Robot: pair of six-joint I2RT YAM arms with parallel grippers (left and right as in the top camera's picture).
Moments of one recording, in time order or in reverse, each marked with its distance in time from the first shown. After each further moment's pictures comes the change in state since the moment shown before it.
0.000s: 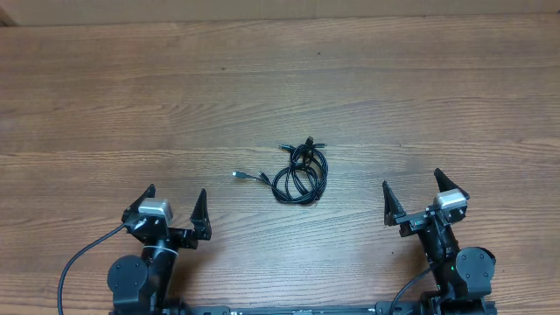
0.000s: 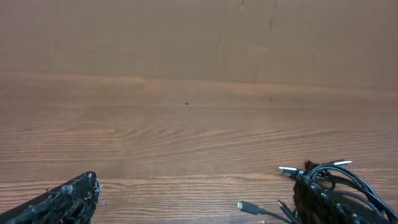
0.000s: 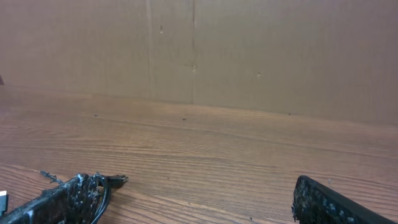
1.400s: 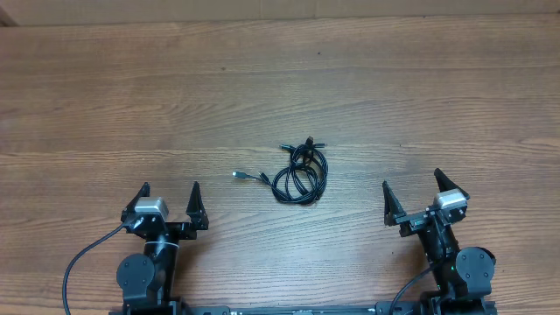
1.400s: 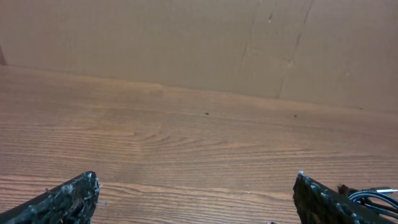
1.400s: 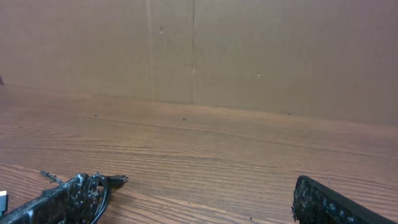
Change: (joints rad) left arm 0.000 -0.005 -0.168 0.237 -0.100 -0.054; right arm 0.000 0.000 0.000 0.000 0.000 0.000
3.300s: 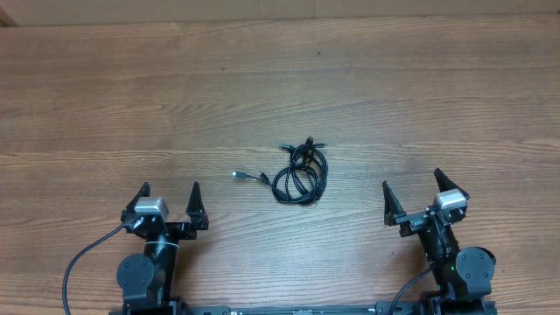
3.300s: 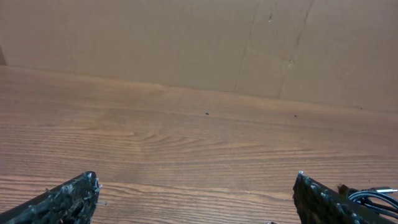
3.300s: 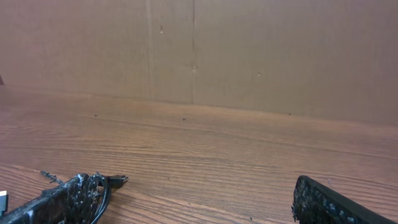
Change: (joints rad) left arm 0.000 0.000 0.000 0.000 0.000 0.000; right arm 0.000 0.000 0.000 0.000 0.000 0.000
